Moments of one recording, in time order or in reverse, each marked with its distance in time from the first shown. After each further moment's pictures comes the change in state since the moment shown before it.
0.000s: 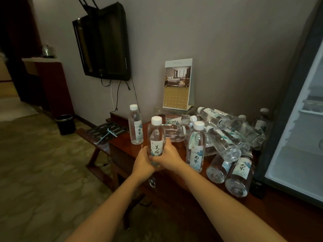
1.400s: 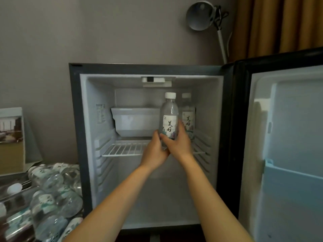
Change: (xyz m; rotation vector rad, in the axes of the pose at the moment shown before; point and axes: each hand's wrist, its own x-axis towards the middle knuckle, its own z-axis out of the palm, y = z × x) left_hand -0.036 0.391 0.363 -0.162 -0.417 0.628; right_hand -0.211 0.025 -0.449 -0.140 1.095 -0.080
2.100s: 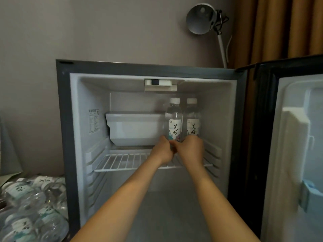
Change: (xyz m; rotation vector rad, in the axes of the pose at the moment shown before) left_hand 0.070 -0.019 0.020 0.008 -0.303 -0.175; right_hand 0.037 0.013 -0.004 -0.585 0.189 0.203
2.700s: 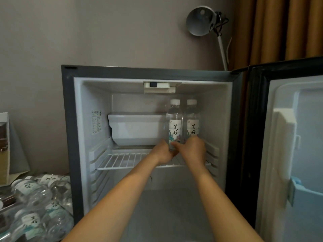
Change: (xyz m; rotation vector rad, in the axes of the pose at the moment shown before) left_hand -0.007 0.000 -0.005 0.087 -0.095 0.110; right_hand -0.006 0.003 -0.011 -0.024 -0.027 0.022
